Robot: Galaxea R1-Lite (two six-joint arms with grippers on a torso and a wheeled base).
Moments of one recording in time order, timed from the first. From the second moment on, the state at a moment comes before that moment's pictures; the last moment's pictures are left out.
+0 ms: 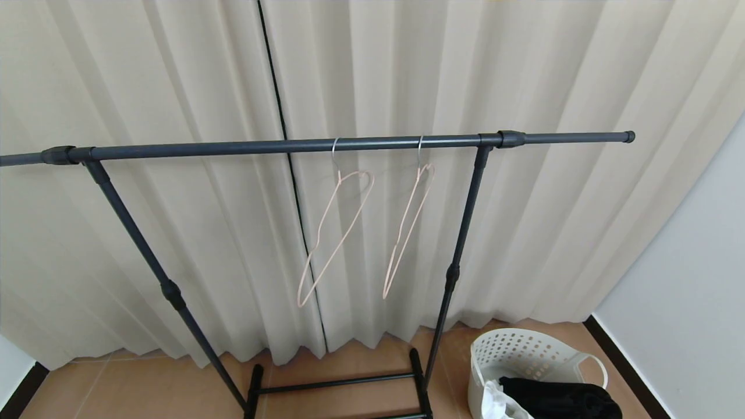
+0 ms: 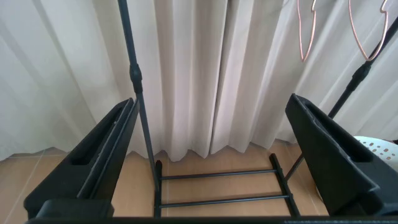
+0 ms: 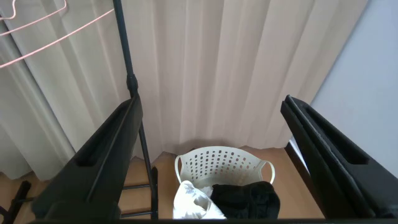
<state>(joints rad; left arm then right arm) 0.00 0.00 0.00 0.00 0.02 -0.01 0.00 0.00 0.00 -0.05 -0.08 0.00</state>
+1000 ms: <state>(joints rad) 0.00 0.00 0.00 0.00 0.02 -0.01 0.00 0.00 0.00 -0.05 -0.08 0.00</state>
